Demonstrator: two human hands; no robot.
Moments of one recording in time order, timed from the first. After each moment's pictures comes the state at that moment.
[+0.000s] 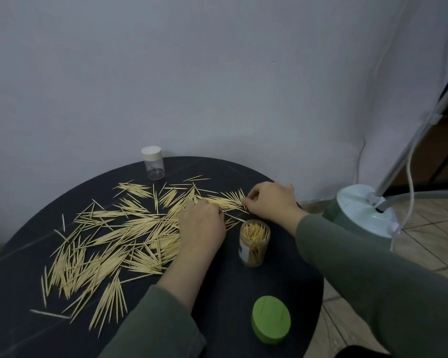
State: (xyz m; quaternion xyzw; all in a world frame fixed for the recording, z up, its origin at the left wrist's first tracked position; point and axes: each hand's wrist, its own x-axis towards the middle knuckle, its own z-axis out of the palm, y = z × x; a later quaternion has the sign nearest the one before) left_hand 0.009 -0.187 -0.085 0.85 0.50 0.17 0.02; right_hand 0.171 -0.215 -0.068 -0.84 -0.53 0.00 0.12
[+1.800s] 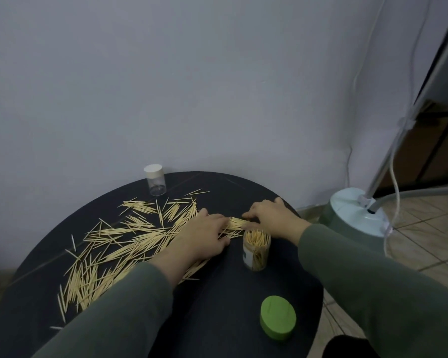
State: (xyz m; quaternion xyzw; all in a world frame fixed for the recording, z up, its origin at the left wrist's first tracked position) left_hand -0.008 -0.153 -0.082 0.96 0.27 0.01 0.04; right_hand 0.167 -0.232 -0.065 -0.77 -0.64 0.03 -0.04
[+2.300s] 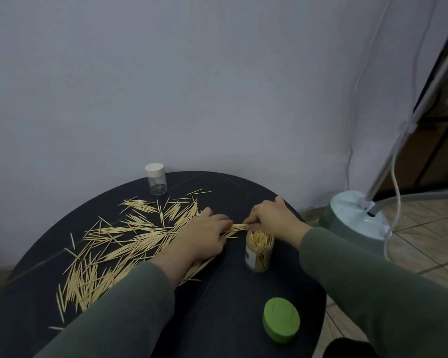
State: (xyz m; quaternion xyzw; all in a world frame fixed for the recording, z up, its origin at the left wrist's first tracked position) left_hand -0.011 -0.149 -0.084 0.97 0.24 0.01 0.02; right_hand 0.161 -0.231 -0.062 -0.76 -0.65 0.00 -0.05
